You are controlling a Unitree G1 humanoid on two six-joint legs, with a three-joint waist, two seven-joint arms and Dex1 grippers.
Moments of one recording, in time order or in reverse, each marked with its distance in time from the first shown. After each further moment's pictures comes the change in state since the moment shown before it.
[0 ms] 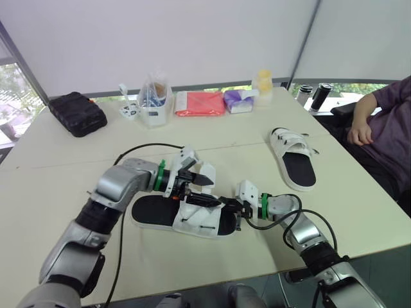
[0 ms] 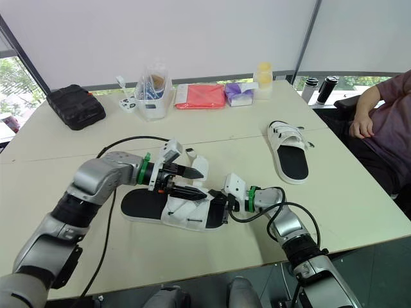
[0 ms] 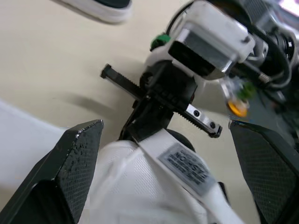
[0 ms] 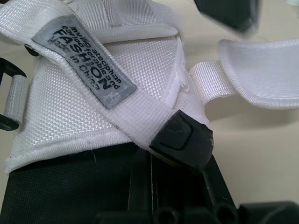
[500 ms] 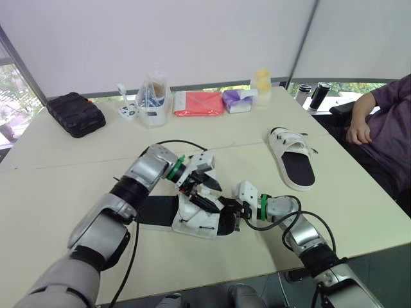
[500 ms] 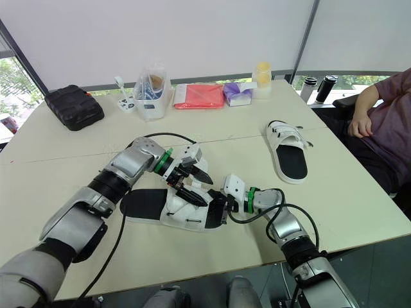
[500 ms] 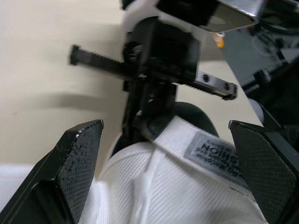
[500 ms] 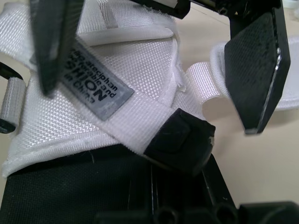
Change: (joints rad) left arm -0.179 -0.126 -0.142 0.409 0.260 -0.383 -0.317; right arm 0.026 0.007 -0.005 -0.012 0.000 -0.003 -0.021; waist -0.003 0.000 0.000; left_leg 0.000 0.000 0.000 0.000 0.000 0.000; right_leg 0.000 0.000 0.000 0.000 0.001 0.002
